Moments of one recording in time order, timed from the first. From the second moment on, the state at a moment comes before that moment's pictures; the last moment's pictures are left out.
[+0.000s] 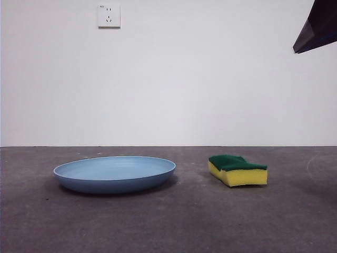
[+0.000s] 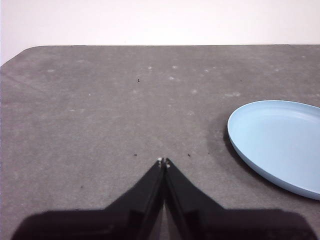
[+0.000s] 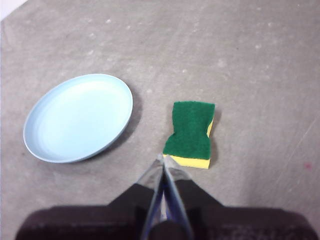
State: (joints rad) left arm -0.05 0.00 0.03 -0.21 -0.02 -0.03; right arm 0.60 0.71 0.64 -0.41 0.14 0.19
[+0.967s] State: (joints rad) left arm -0.05 0.00 0.03 -0.21 -0.02 -0.03; right arm 0.09 0.00 0.04 -0.24 -0.08 0.05
